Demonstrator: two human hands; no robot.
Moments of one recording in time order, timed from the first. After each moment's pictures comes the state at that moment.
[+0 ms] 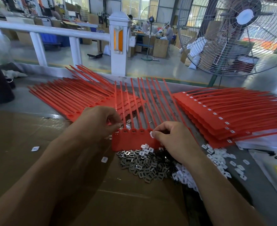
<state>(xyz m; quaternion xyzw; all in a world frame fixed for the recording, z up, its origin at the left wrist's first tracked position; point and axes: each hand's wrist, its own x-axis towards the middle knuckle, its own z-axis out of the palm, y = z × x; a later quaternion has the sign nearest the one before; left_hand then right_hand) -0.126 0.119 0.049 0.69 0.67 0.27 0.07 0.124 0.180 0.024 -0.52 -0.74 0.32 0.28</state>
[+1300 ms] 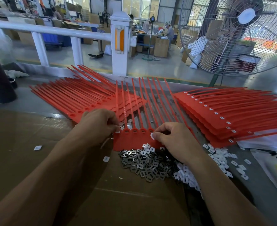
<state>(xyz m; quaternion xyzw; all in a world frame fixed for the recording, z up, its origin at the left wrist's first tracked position) -0.121 0.125 0.042 0.62 0.73 0.25 0.12 0.126 0.177 0.027 -0.52 -0.75 0.32 0.25</state>
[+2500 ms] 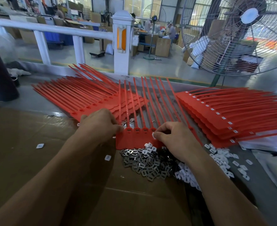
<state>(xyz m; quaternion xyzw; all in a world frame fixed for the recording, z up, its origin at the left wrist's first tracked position) -0.115 0.129 0.039 0.55 0.80 0.21 0.12 0.123 0.176 0.031 -0.53 -0.76 0.31 0.23</state>
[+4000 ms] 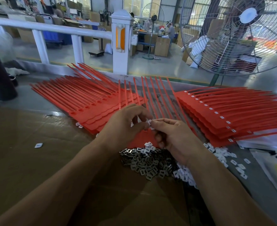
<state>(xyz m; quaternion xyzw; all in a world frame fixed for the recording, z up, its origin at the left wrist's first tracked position) -0.066 0.126 0.035 0.71 0.53 0.45 0.13 0.116 0.177 0.030 -0.37 -0.58 0.65 0.34</state>
